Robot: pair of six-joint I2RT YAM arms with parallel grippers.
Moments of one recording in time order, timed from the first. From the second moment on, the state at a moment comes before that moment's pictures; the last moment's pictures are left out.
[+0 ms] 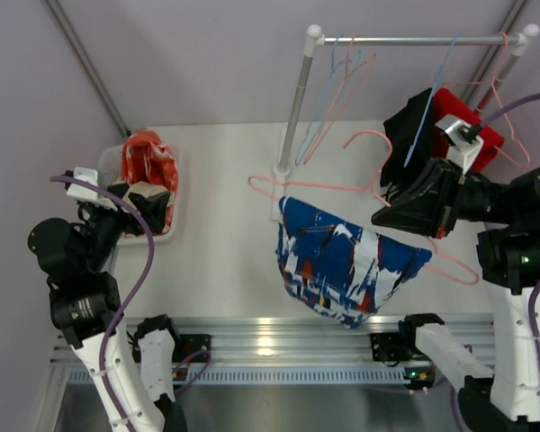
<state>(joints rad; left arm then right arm) 0.39 0.63 1.23 -0.58 0.68 -0.09 -0.03 0.84 1.44 -0.24 -1.42 0.94</state>
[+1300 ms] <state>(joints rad) 0.38 0.70 1.05 -0.21 0.84 -0.21 0.79 2.00 2.37 -0.35 -0.20 0.96</state>
